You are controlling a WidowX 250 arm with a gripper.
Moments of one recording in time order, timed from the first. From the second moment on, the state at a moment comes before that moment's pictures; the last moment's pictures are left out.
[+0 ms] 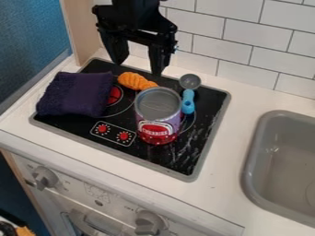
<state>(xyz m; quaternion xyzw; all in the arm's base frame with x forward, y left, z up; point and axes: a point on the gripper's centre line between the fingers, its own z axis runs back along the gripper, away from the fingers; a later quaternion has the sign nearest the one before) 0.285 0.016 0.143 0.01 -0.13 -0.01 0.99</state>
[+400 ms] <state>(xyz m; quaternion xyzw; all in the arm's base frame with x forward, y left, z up) 0.291 0.028 0.133 0.00 -0.12 0.03 0.99</state>
